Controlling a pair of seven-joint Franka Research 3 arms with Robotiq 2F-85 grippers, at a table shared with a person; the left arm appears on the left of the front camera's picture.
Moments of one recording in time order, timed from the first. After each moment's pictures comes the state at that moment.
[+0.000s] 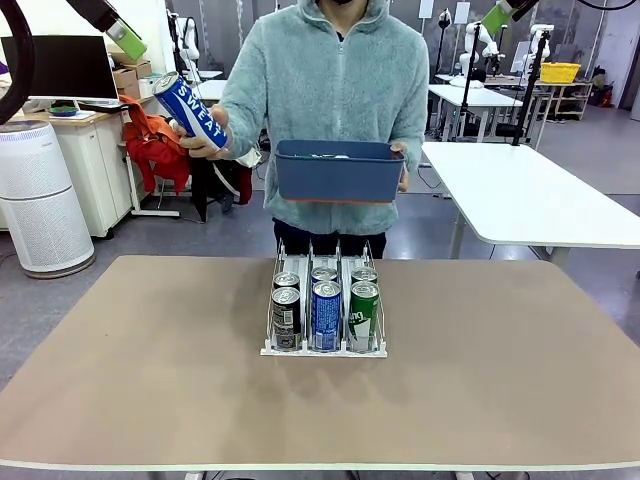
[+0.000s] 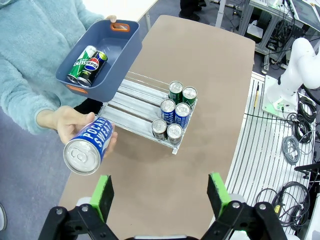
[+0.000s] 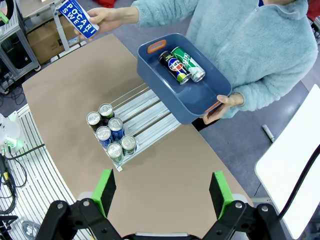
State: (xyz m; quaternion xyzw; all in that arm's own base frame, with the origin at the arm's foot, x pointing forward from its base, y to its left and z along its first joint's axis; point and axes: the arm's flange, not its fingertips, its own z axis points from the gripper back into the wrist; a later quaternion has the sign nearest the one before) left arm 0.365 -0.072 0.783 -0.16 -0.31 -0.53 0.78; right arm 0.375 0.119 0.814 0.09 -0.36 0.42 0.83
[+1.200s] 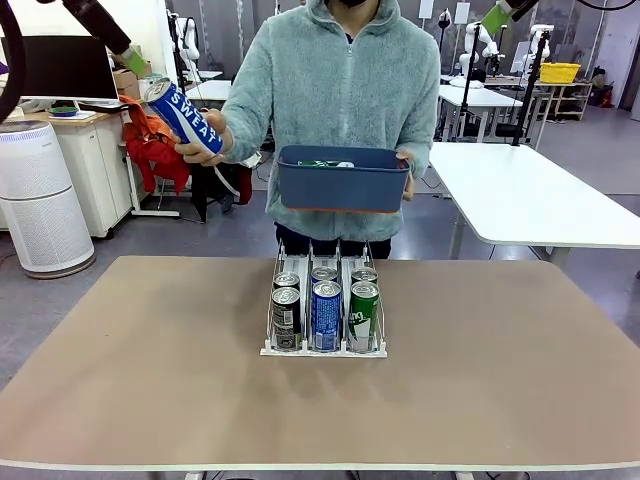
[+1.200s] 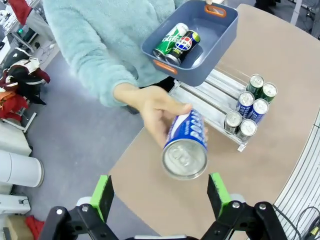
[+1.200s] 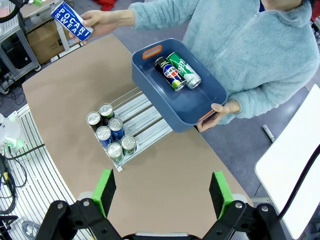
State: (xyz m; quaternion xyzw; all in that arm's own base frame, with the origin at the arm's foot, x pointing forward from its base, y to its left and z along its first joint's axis) left arm 0.407 -0.063 0.763 -0.01 -0.35 -0.44 0.82; right arm 0.375 0.119 0.814 0.09 -0.36 0.42 0.83
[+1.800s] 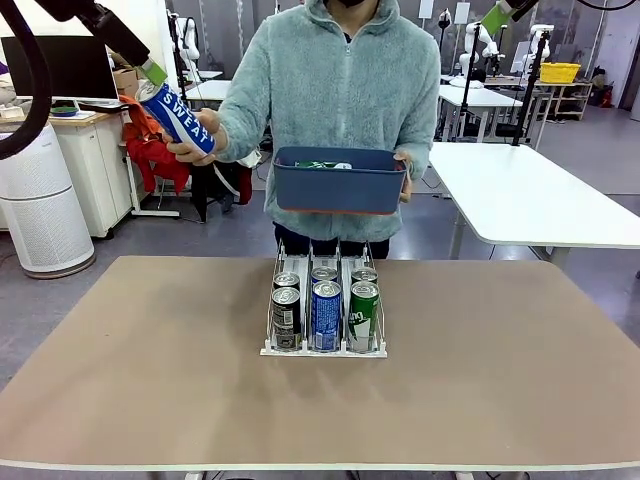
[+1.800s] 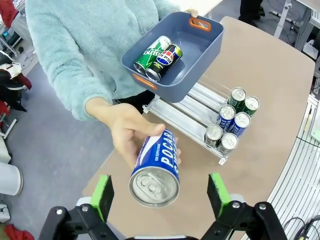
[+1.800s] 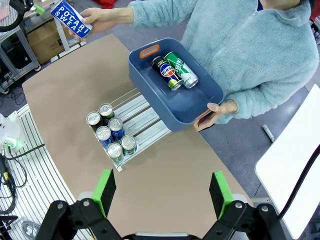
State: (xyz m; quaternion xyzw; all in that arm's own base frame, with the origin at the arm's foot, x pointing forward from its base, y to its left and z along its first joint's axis) left arm 0.414 -0.072 0.746 -0.07 -0.36 -0.44 0.82; right arm 0.375 0.119 0.814 0.09 -0.36 0.42 0.83
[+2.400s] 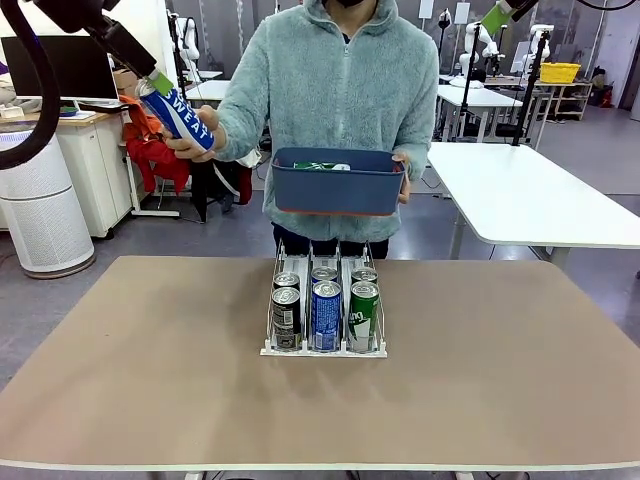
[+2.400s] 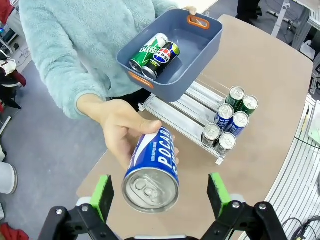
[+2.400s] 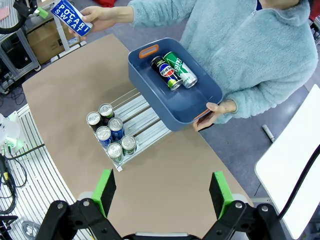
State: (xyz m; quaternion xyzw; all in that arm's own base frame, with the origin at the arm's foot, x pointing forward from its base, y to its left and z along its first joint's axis) left arm 0.423 -0.074 0.732 -0.08 -0.34 -0.43 0.83; right arm 0.375 0.119 0.814 0.09 -0.36 0.42 0.83
